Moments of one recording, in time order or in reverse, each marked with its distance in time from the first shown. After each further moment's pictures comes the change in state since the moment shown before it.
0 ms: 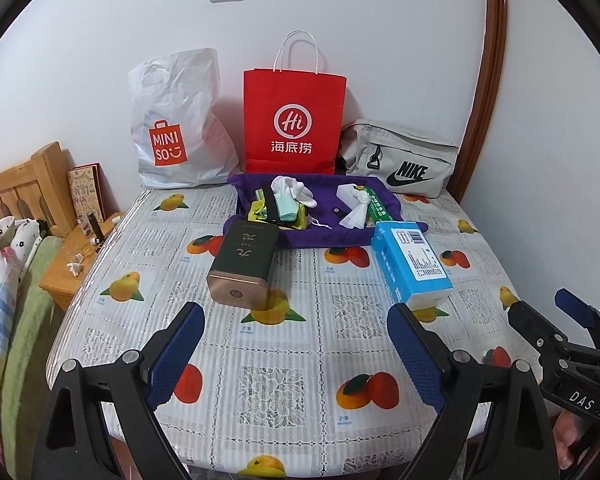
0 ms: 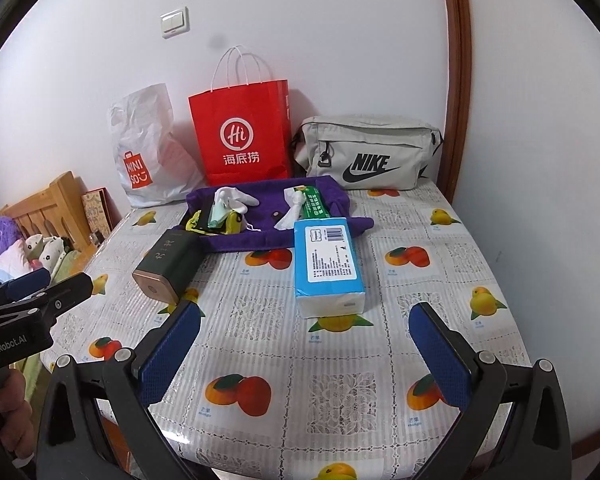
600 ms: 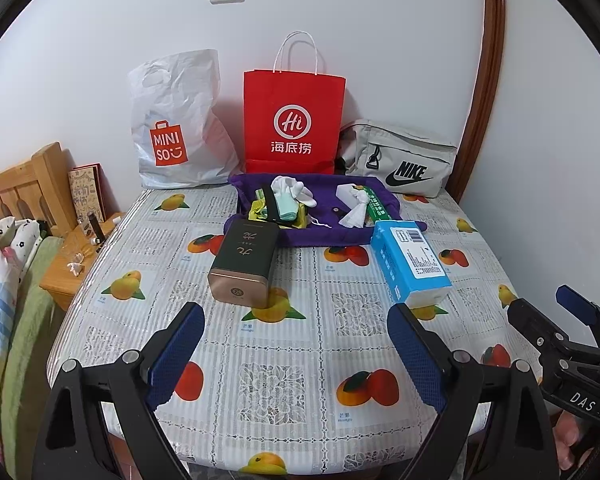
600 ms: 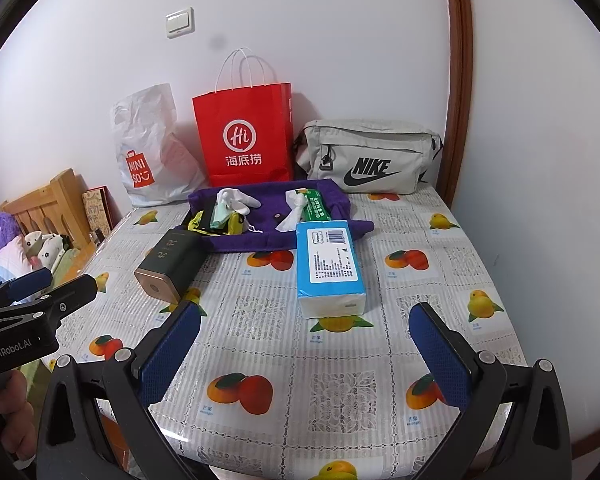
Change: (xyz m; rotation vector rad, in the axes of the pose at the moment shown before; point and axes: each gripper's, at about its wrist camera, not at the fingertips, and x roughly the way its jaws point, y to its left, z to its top) left arm -0.002 0.000 -0.001 0.002 -0.002 0.000; right arm -0.005 0.003 -0.001 -0.009 -0.009 -0.002
